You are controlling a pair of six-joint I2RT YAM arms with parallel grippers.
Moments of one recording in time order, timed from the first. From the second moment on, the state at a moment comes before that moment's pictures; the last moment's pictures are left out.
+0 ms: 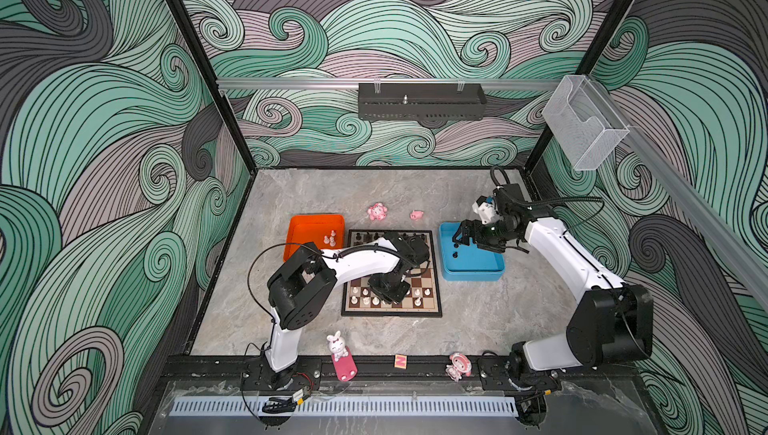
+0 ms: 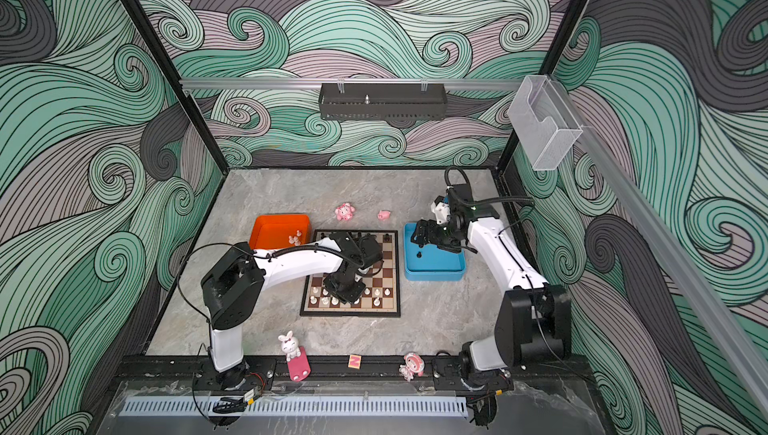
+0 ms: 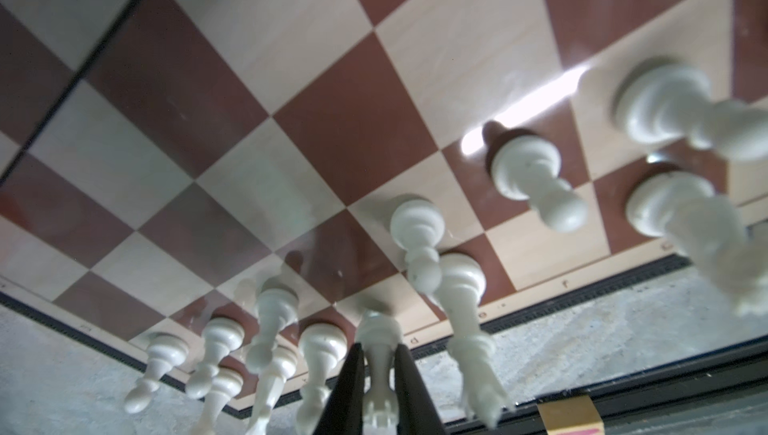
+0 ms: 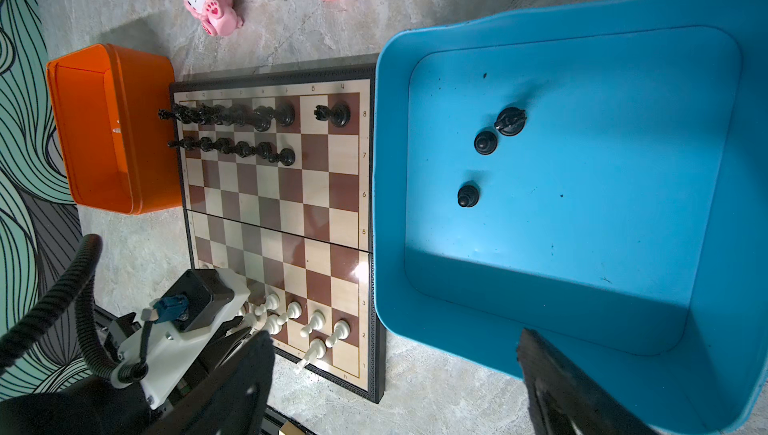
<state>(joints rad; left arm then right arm) -0.96 1.92 1.41 -1.15 0.01 -0.36 0.13 1.46 1.16 -0.91 -0.39 0.19</state>
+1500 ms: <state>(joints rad) -1.11 2.12 1.82 -1.28 0.04 -0.29 0.07 1.40 1.15 -0.91 -0.39 0.19</state>
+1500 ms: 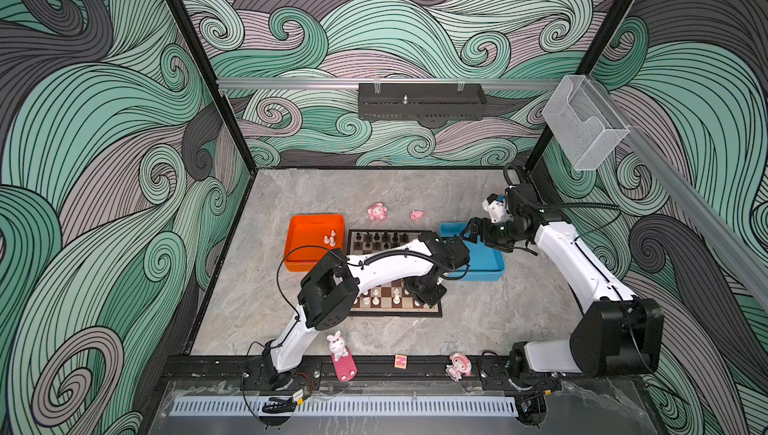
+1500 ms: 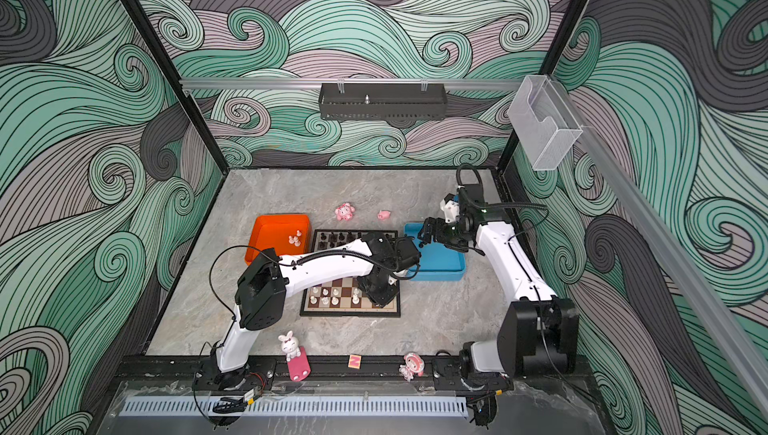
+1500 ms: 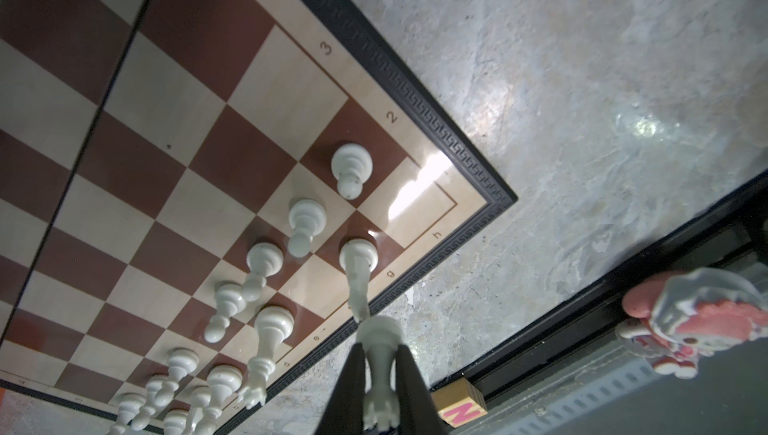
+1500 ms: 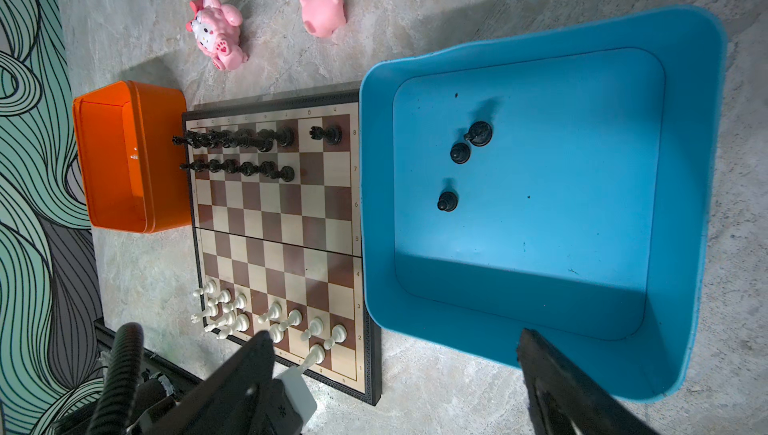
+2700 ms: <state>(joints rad) -1.11 2.21 1.90 -1.24 0.11 -0.27 0.06 1.40 1.15 -0.91 -0.40 0.19</state>
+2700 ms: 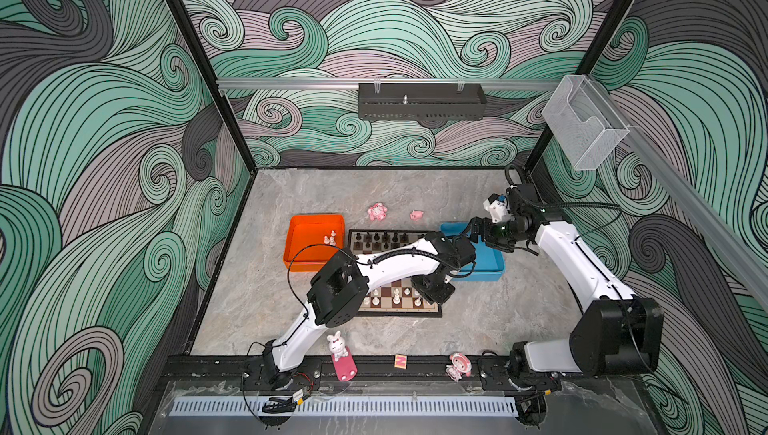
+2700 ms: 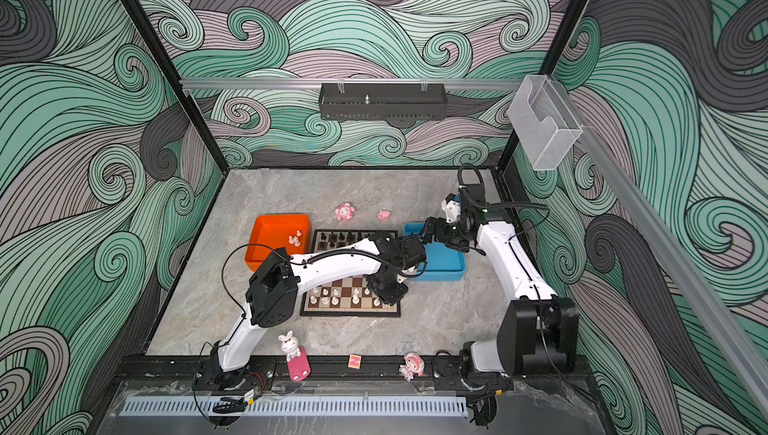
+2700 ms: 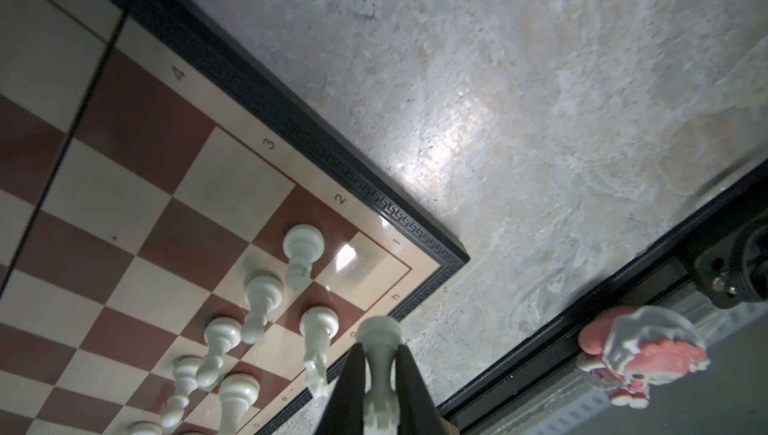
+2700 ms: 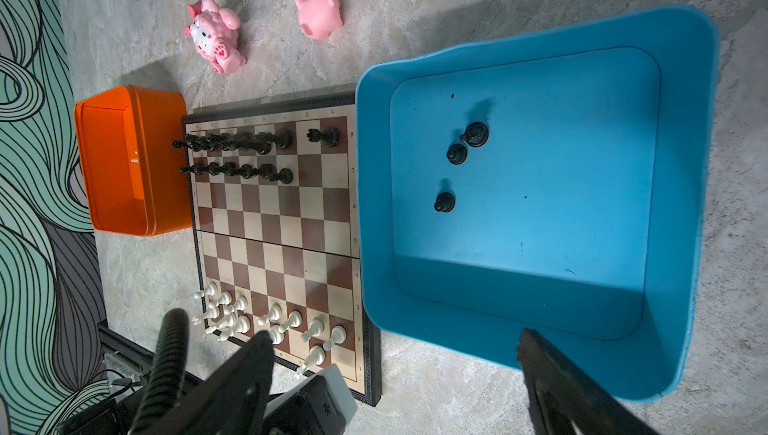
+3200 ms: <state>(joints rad) -1.11 2.25 1.90 -1.23 0.12 -0.27 0.05 1.41 1.15 -0.91 -0.40 0.19</state>
